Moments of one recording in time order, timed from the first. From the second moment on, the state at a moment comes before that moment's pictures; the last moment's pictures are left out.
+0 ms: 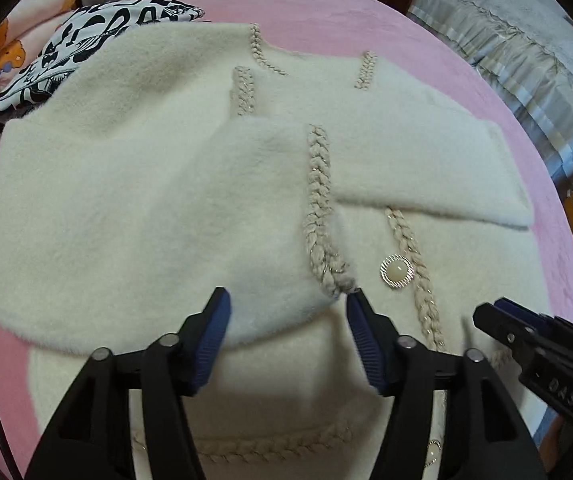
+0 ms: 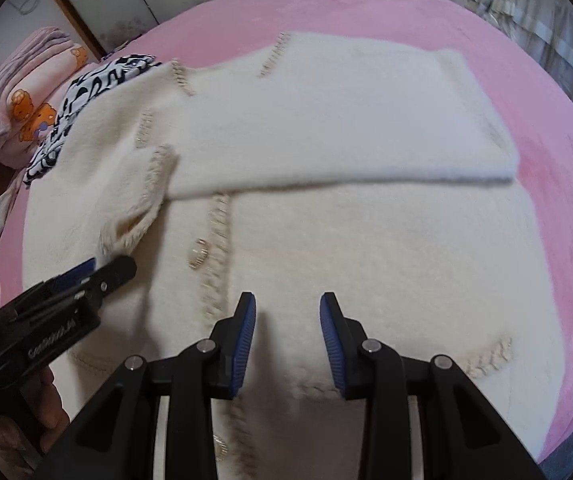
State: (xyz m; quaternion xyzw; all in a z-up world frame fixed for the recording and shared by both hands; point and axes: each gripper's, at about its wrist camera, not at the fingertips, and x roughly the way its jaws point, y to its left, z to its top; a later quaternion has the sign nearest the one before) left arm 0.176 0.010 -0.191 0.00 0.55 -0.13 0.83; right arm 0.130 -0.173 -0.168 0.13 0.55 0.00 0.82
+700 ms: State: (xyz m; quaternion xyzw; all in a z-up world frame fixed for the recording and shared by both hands) left arm 0.120 0.124 -0.158 -0.07 0.52 -0.03 0.85; right arm 0.158 -0.113 -0.151 0.13 0.53 0.11 0.83
